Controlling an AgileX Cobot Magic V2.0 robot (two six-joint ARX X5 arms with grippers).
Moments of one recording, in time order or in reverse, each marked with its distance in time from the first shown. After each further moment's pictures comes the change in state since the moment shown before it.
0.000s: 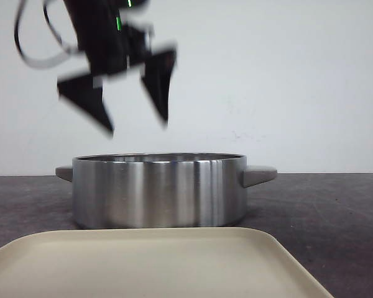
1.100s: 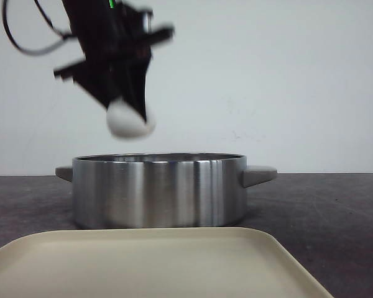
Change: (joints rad) left arm 0.006 0.130 -0.026 -0.093 0.016 0.074; right arm 0.000 0.000 0.001 0.111 -0.121 -0.102
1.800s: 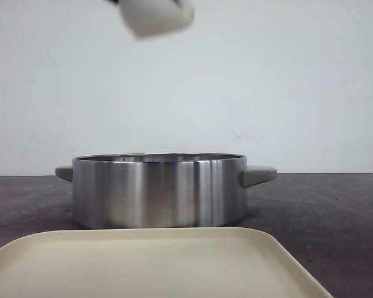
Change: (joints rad) left arm -0.266 -0.437 -0.132 0.052 0.065 -0.167; right arm 0.000 0.000 0.000 0.006 -0.024 0.000
